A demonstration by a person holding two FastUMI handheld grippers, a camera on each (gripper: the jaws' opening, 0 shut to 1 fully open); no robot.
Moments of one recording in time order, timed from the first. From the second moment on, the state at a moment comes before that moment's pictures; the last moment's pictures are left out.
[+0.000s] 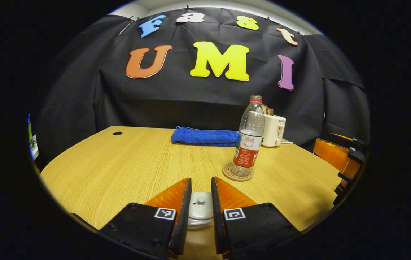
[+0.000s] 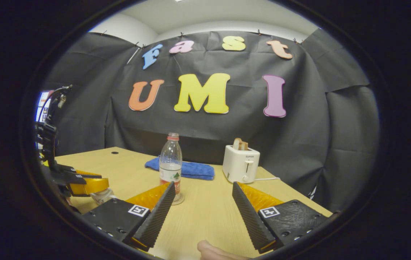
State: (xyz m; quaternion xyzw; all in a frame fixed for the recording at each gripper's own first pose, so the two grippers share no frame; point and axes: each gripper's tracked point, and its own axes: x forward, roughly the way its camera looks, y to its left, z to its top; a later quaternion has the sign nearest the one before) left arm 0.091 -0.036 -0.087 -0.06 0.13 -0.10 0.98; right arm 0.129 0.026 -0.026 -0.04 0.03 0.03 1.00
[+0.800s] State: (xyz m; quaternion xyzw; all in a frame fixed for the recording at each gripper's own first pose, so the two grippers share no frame) left arm 0.037 0.028 0.040 -0.08 0.04 -0.04 1.00; right arm 0.074 0.015 0.030 -0.04 0.02 0.00 1.00
